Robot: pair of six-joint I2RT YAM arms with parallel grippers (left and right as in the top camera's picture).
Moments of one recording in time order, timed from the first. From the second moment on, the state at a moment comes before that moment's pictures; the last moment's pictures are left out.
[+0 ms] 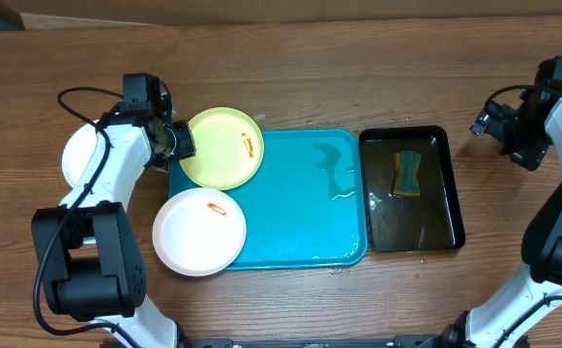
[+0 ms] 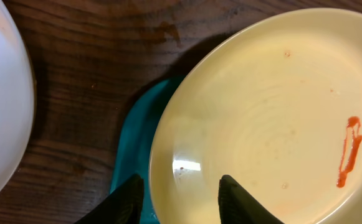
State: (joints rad) left arm 0.06 1.84 1.29 -0.69 0.09 -0.24; right arm -0.34 1.99 1.53 -0.92 -0.09 0.30
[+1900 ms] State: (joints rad) left arm 0.01 1.86 1.20 -0.62 0.26 -0.29; right arm -0.34 1.99 1.53 -0.92 -0.09 0.30
